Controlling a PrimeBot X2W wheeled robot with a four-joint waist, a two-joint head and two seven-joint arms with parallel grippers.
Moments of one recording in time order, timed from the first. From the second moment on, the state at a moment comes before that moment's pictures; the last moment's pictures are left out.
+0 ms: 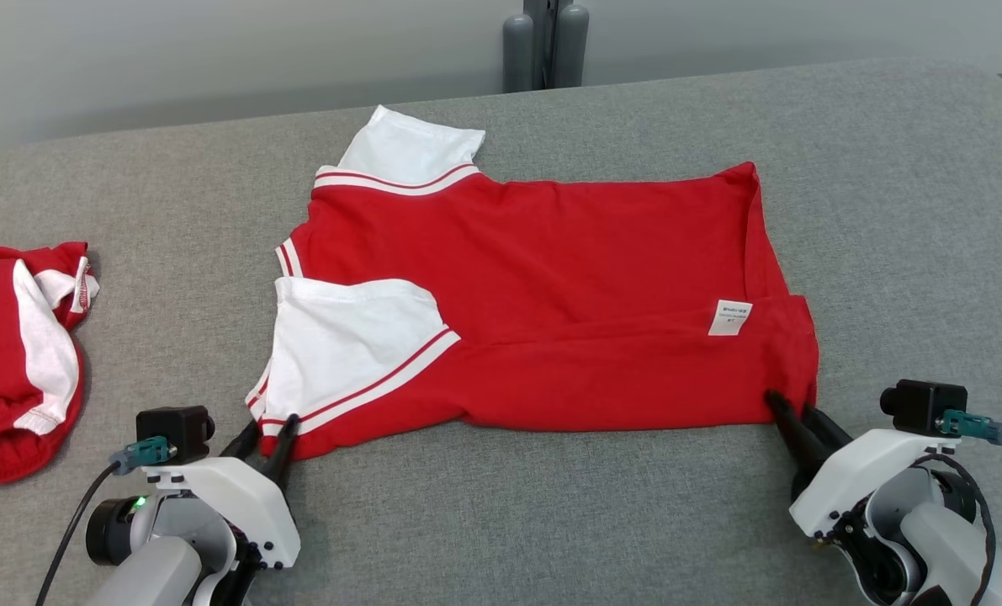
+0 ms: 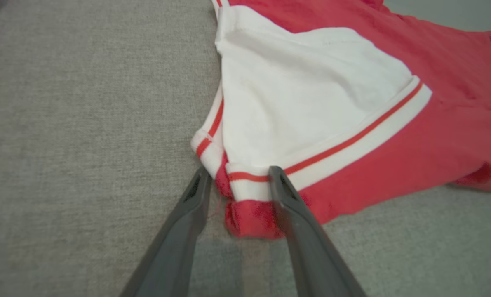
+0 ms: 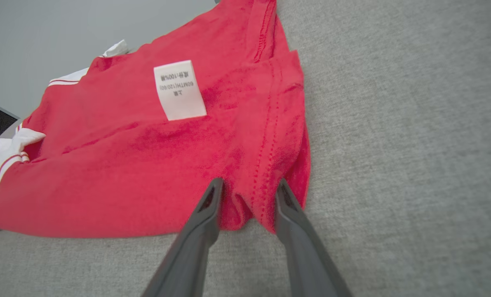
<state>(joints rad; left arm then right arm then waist) -0.37 0.40 -0.70 0.53 -0.94 0.14 -0.07 -0.45 -0.32 0.61 0.73 0.97 0.13 -0.16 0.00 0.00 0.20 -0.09</state>
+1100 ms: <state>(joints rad) -0.05 0.59 -0.71 0.07 -0.99 0.33 0.05 -0.15 -0.60 0.64 0.41 1.19 0.13 -0.06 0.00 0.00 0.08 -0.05</state>
